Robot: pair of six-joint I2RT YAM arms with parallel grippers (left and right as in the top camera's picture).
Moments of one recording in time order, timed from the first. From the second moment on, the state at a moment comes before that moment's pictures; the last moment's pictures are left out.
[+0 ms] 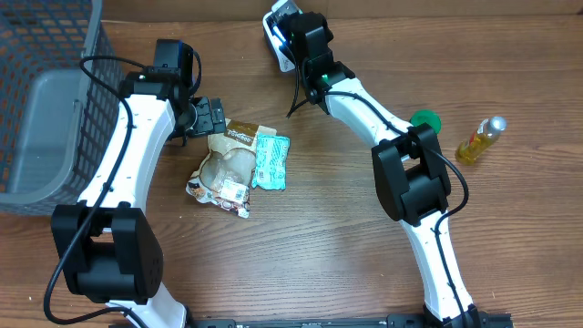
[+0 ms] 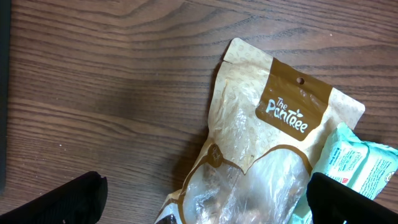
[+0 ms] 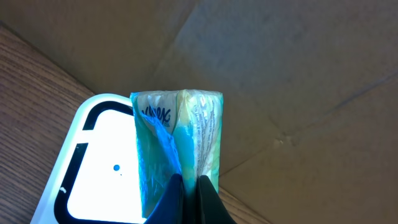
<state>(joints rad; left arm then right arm) -0.08 1.83 1.54 -1.01 -0.06 -0.29 0.46 2.48 2.03 0.09 0.31 -0.49</state>
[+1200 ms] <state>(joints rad) -0.08 1.83 1.54 -1.01 -0.06 -0.29 0.40 2.19 2.03 -0.87 0.28 -0.07</state>
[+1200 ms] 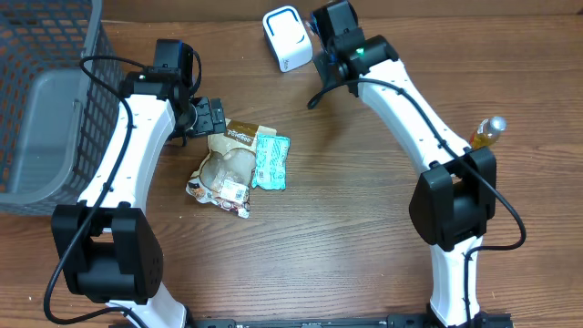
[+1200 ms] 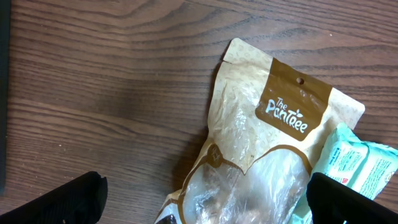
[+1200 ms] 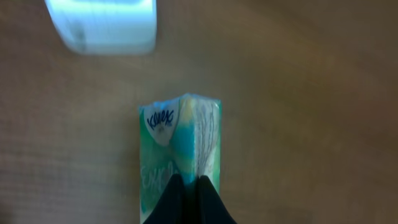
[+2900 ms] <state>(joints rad) -0.08 1.83 1.54 -1.01 -0.07 -0.29 0.48 2.19 2.00 -1.13 -0.31 0.39</state>
